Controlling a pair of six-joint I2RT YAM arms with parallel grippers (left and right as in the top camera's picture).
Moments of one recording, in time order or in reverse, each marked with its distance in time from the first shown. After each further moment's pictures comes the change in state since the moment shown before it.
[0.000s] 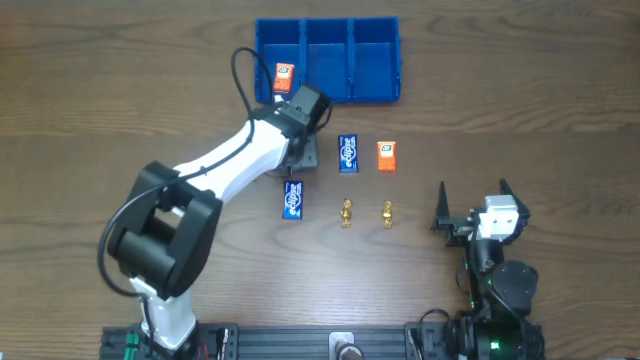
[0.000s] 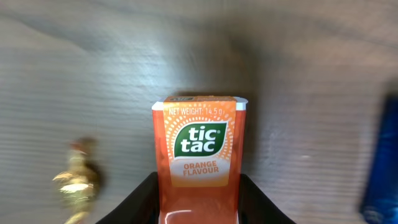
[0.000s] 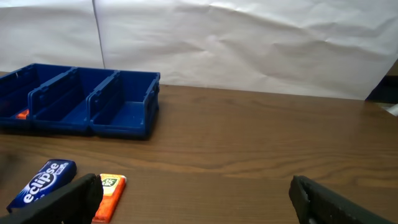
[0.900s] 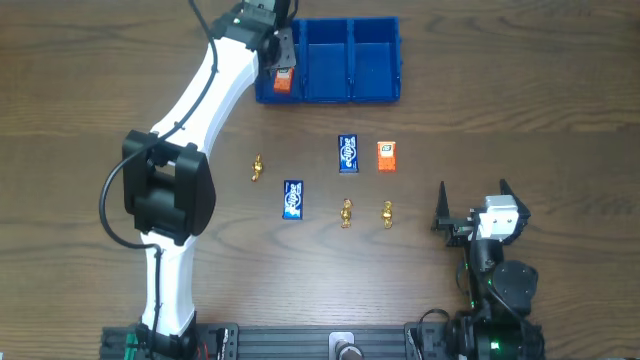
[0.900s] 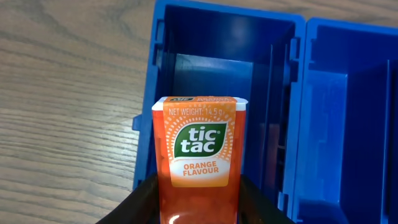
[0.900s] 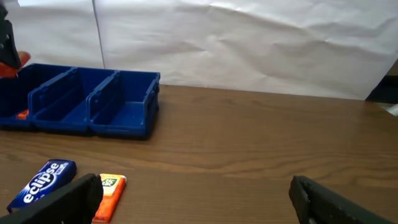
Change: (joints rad) left arm 0.214 0.275 0.696 -0.124 -0.040 0.169; right arm 0.000 0.000 0.000 0.000 0.000 0.000
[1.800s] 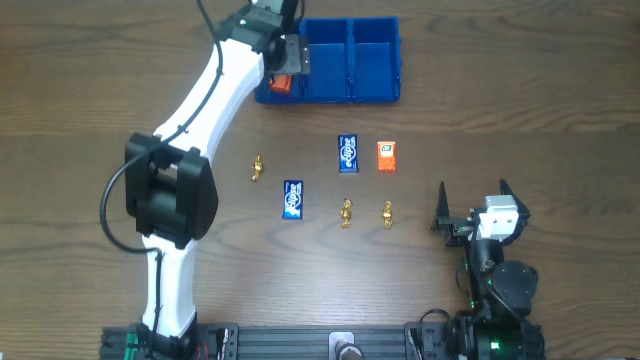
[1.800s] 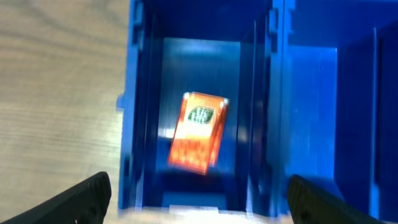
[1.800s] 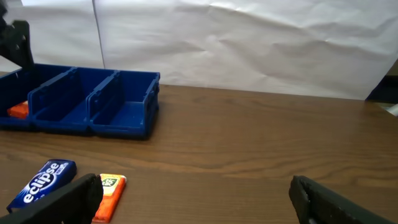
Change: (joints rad) left arm -0.045 -0.036 0.000 -0.068 -0.015 0.017; right arm 0.000 0.000 0.000 0.000 0.000 0.000
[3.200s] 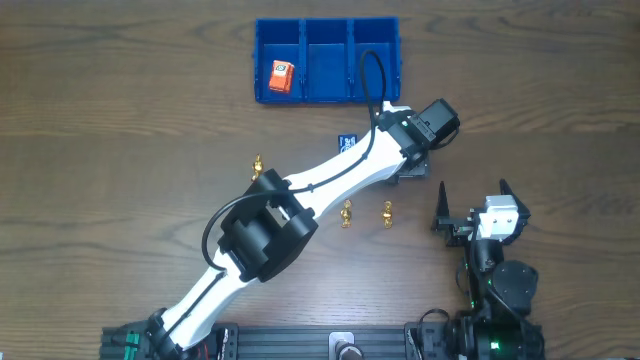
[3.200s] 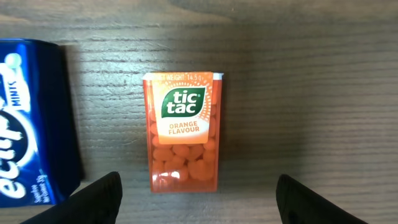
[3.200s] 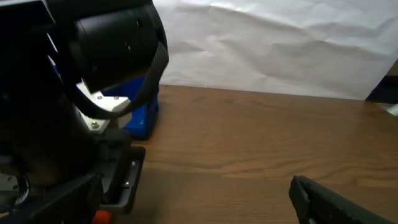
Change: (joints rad) left arm -0.530 0.189 0.016 -0.072 0.036 -0.497; right arm 0.000 0.000 0.000 0.000 0.000 0.000
